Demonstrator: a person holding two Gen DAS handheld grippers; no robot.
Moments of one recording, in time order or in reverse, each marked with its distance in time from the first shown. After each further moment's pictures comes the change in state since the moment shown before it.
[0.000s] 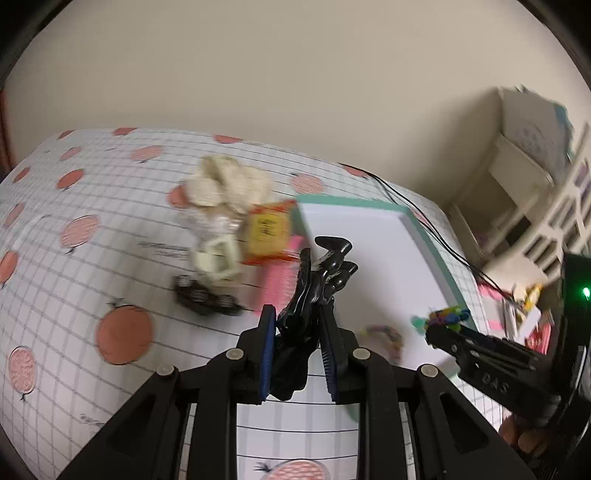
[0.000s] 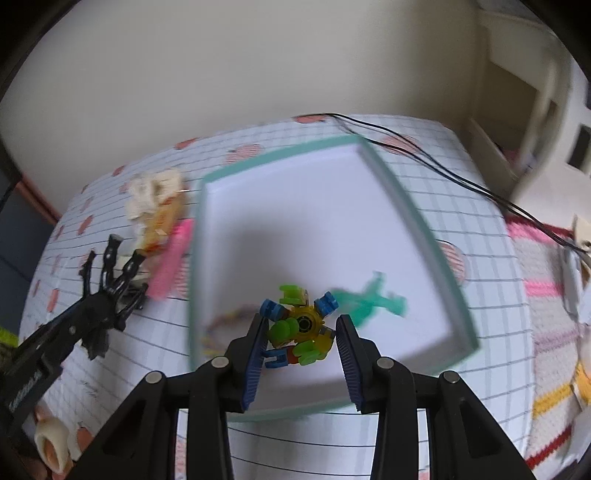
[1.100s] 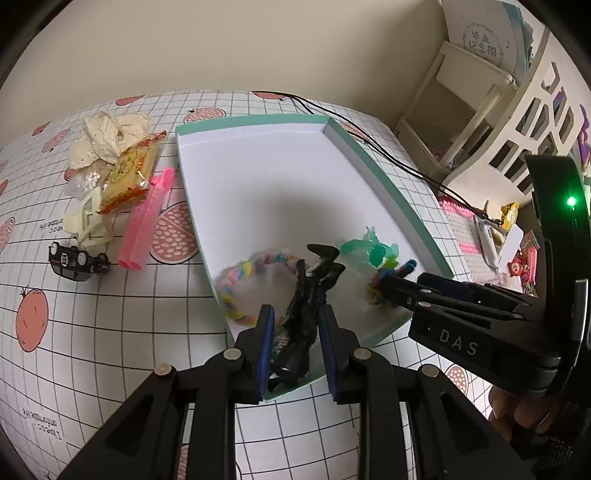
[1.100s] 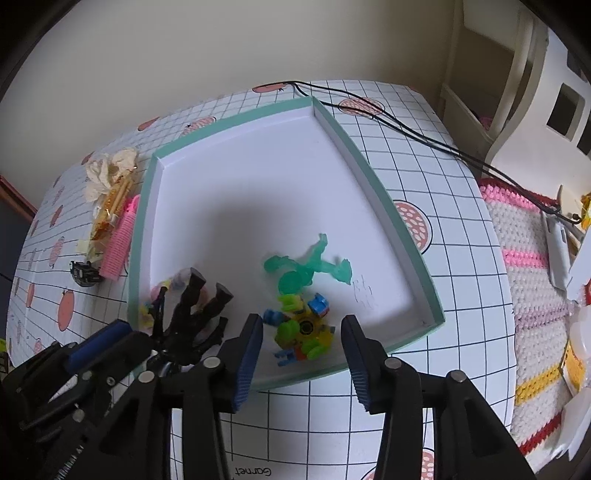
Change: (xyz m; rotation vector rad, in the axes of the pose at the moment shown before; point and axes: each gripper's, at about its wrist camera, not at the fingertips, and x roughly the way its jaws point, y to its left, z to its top) left arm 0.055 -0.083 -0.032 0.156 0.209 -0.103; right arm 0.015 -0.029 -0.011 0.028 0.090 -0.057
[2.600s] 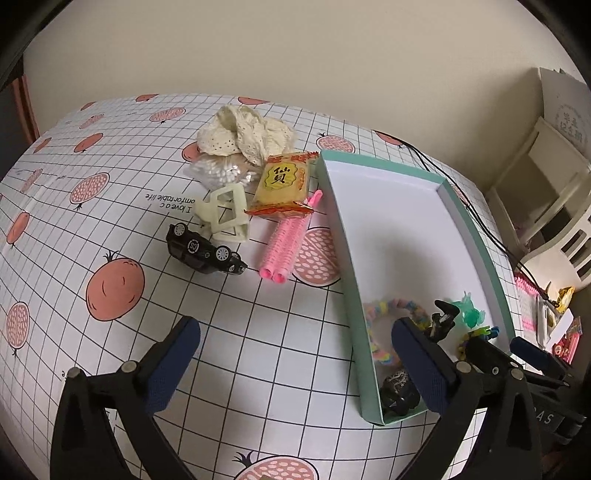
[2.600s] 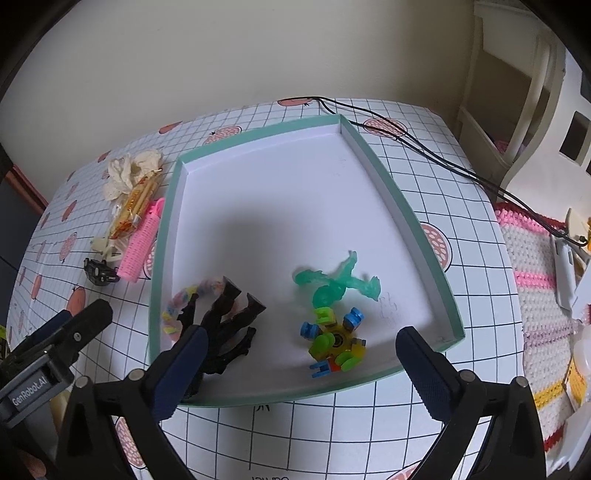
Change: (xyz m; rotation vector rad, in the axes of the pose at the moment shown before) left arm -0.021 0.073 -0.001 -0.258 -0.112 0.241; right arm -0.003 0.020 0.000 -0.050 -0.060 0.026
